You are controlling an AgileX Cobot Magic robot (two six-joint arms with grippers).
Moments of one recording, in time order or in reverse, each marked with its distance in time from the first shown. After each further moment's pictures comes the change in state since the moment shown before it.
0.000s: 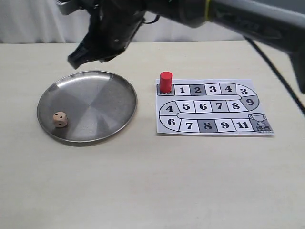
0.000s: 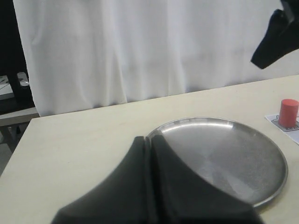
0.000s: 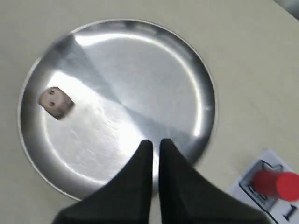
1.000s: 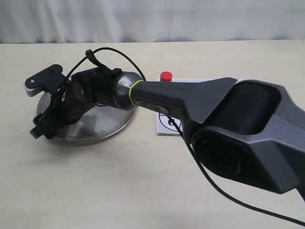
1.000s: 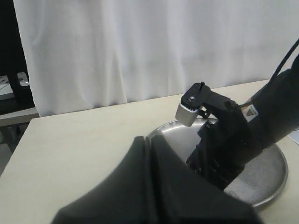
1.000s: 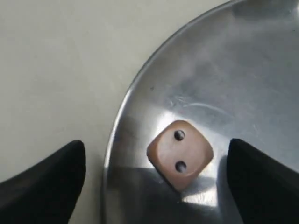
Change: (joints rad) left arm 0.000 0.000 0.000 0.000 0.000 0.000; right arm 0.129 0.407 -0.083 0.351 -0.389 -0.219
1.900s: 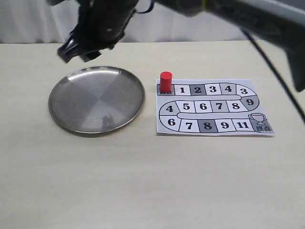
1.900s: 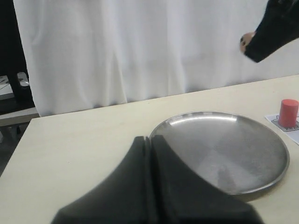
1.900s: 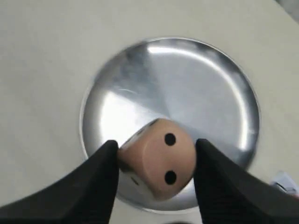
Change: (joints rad) left arm 0.000 0.000 0.000 0.000 0.000 0.000; right arm -0.113 -0.388 -0.042 -0.289 0.482 0.126
